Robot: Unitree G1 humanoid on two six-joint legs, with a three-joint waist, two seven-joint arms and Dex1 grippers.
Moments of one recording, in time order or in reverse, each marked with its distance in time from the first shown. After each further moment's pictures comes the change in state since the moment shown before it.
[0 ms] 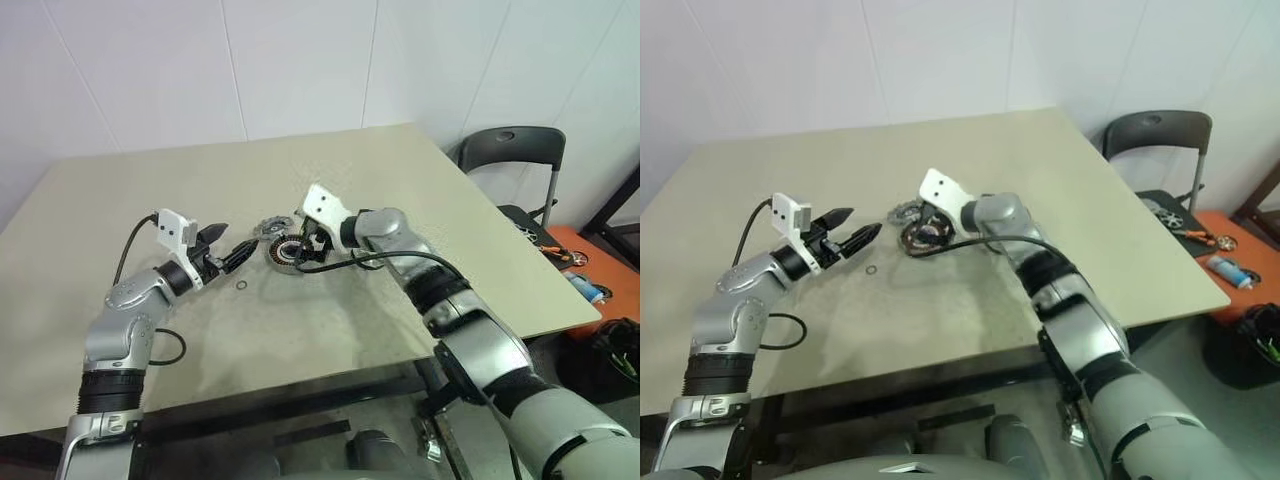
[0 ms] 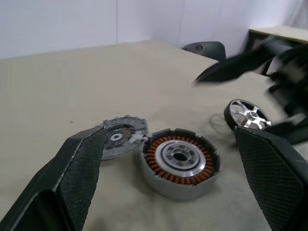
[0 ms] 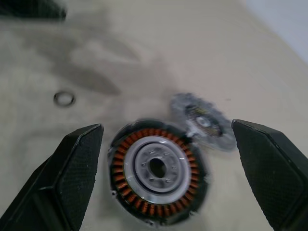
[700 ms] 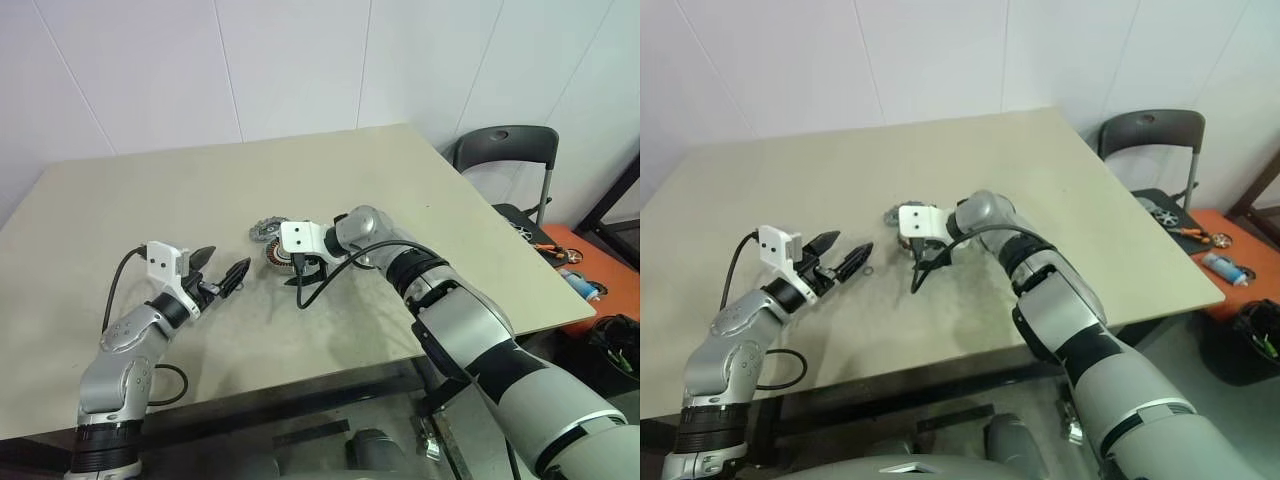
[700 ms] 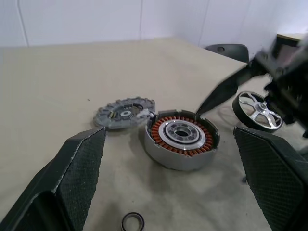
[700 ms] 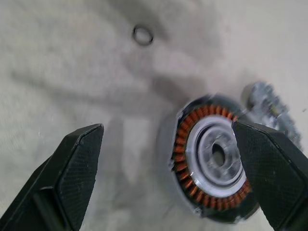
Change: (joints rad) left arm 0.201 -0.063 0.040 -0.199 -0.008 0.008 0.139; right arm -0.143 0.046 0.063 0.322 -0.234 -0.271 0.157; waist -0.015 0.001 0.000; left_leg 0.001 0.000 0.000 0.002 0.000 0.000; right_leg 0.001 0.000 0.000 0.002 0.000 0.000
